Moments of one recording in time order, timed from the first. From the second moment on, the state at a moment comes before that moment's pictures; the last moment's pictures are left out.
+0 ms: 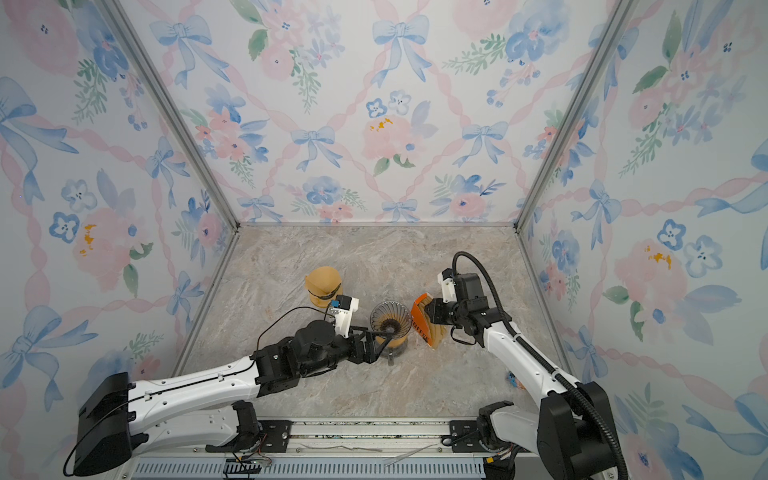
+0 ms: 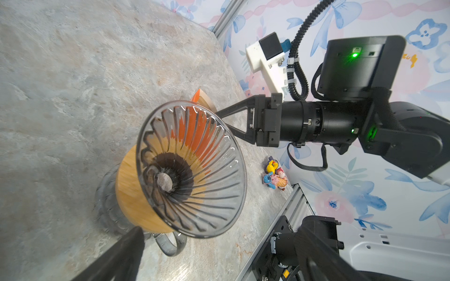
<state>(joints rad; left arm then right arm) -1.08 1.10 0.65 0.08 -0.10 -0.81 0.29 1.21 0.74 -0.36 -0.31 0.36</state>
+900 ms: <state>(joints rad) -1.08 1.09 0.65 0.08 -0.11 -0.81 0.32 1.33 0.76 -0.35 -0.31 0.35</state>
